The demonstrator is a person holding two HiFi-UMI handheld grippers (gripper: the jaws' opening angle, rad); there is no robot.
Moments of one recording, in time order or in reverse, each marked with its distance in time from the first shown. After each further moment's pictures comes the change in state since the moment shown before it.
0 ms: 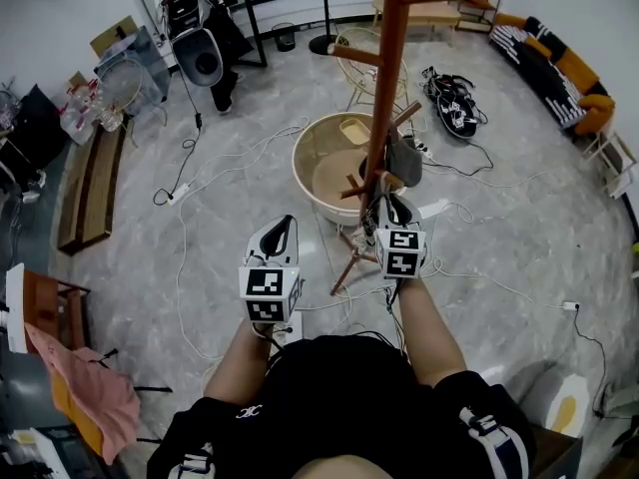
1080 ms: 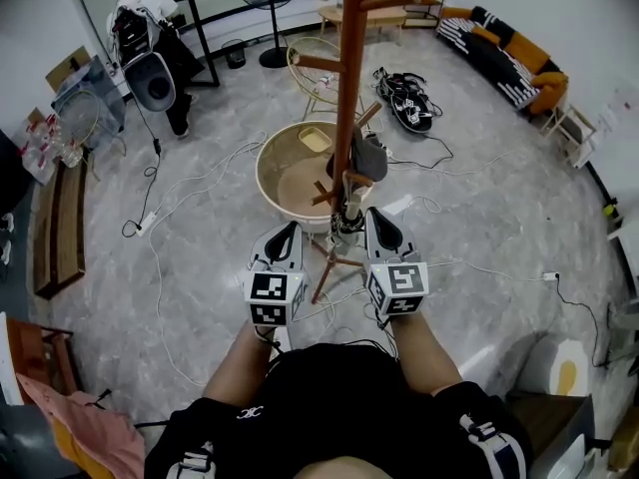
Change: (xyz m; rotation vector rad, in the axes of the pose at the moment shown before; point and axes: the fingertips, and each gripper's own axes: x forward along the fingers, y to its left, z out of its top) left arm 0.013 -0.049 0.008 0.012 -0.040 -0.209; right arm -0.111 0.025 0.071 0.040 -0.247 0.004
